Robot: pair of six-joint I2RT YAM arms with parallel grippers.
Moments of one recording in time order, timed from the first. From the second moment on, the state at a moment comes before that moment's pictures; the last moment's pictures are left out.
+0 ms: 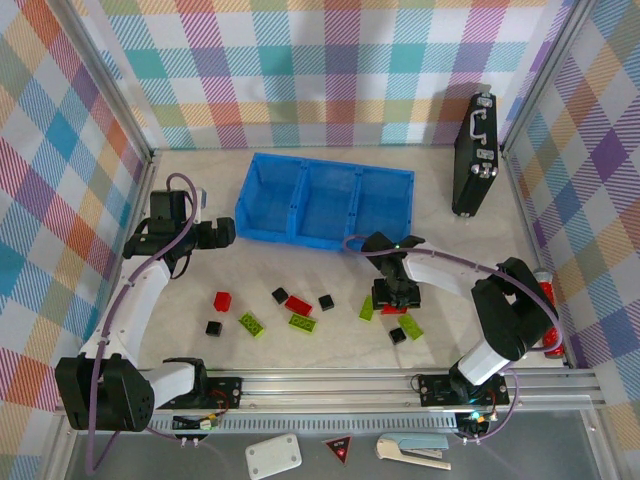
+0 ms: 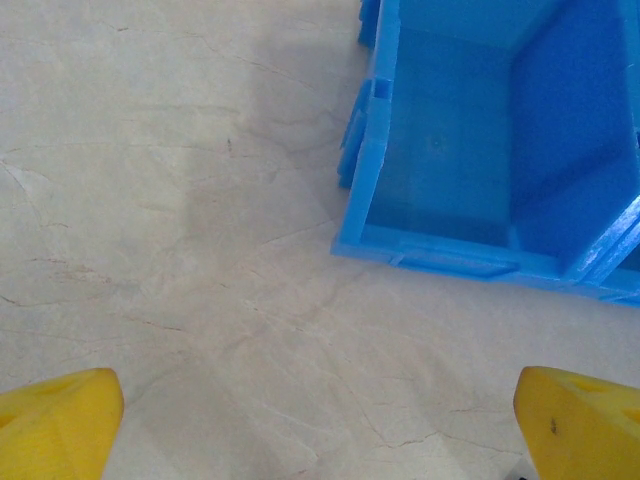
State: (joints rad) left arm -0.02 1.16 0.99 -0.63 0.08 -0.08; right arm 0.67 1.59 0.94 -0.94 0.05 0.62
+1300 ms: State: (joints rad) left arm -0.02 1.12 0.97 -0.63 0.06 -0.07; right arm 0.37 1.83 1.38 -0.95 0.11 0.38
